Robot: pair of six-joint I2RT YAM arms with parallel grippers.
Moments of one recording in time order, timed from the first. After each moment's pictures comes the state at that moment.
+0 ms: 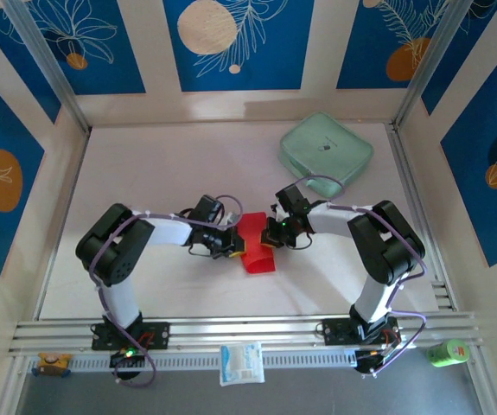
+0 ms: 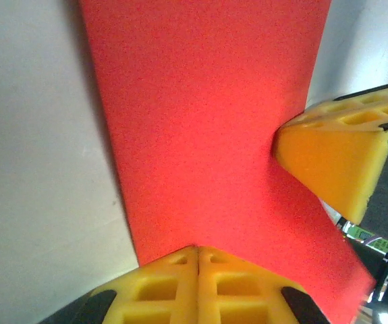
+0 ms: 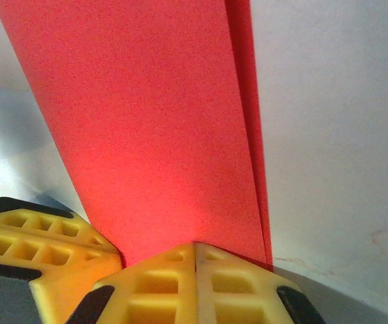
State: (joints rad) left arm -0.62 1.82 0.82 -0.04 0.69 -0.80; right arm 0.54 1.74 0.87 -0.31 -0.48 0.73
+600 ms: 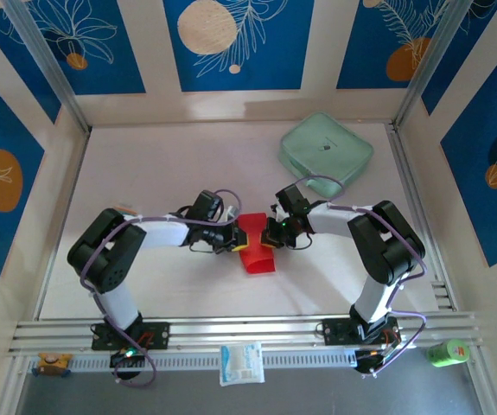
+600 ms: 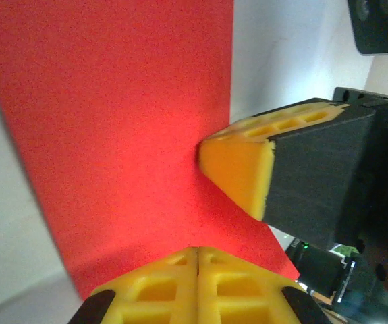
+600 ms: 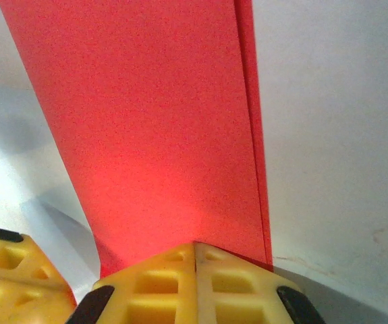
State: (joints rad) left arm -0.63 1.74 0.82 0.03 0.69 -0.91; right arm 0.54 1.74 0.87 -0.31 -0.48 0.73
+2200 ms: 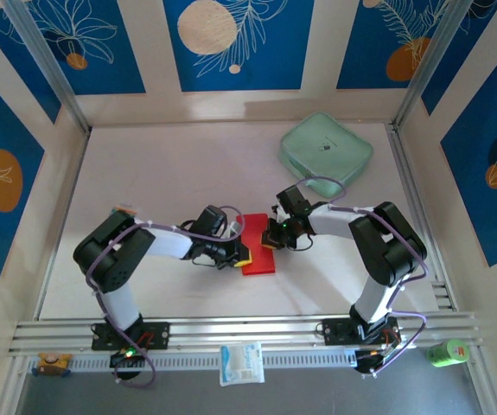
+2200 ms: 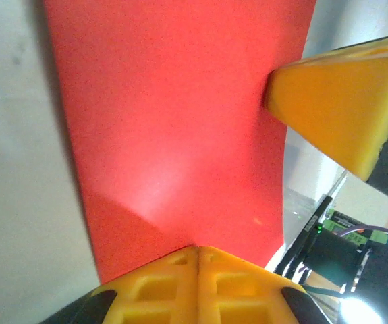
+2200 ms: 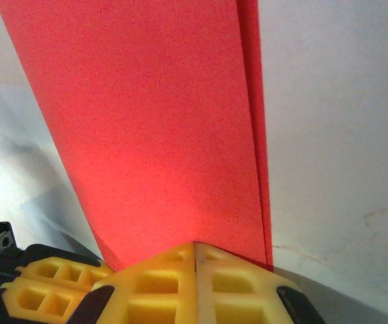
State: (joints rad) left arm -0.70 1.76 0.70 0.13 0.68 -1.00; right arm 0.54 1.73 0.85 -0.30 -0.48 0.73
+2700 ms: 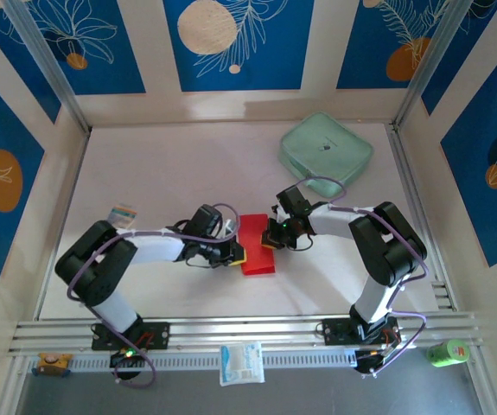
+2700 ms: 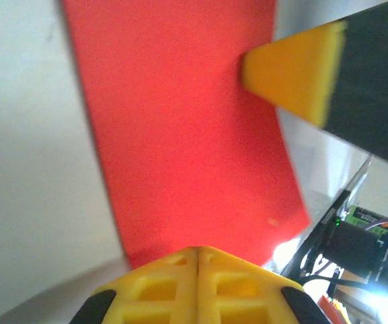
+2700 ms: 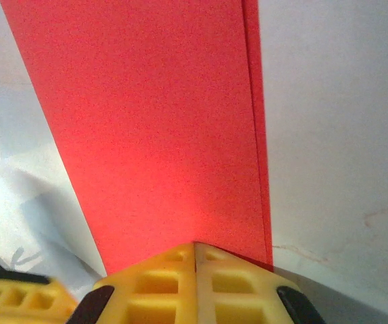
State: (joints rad) left arm -0.70 1.62 0.68 0.03 0.61 -0.91; right arm 0.54 1.73 0.85 -0.30 -0.48 0.73
